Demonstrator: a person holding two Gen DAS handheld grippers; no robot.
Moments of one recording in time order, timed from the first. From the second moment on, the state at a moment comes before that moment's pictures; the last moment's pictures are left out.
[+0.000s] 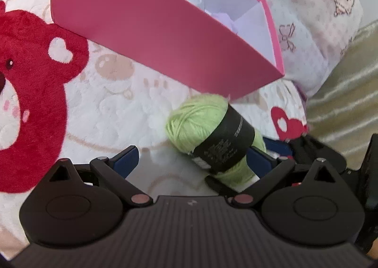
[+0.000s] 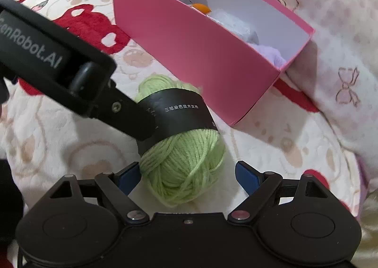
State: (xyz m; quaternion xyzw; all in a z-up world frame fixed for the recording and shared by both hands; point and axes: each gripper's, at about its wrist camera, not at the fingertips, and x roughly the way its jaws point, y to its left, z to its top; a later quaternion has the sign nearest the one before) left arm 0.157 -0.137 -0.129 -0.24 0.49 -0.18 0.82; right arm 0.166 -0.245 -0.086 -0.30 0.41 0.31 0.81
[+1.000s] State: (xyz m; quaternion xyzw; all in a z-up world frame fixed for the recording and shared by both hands) left arm 0.160 -0.102 -0.138 -0.29 0.53 -0.20 0.77; right arm 0.149 -0.255 -0.062 -0.04 0.48 0.34 0.80
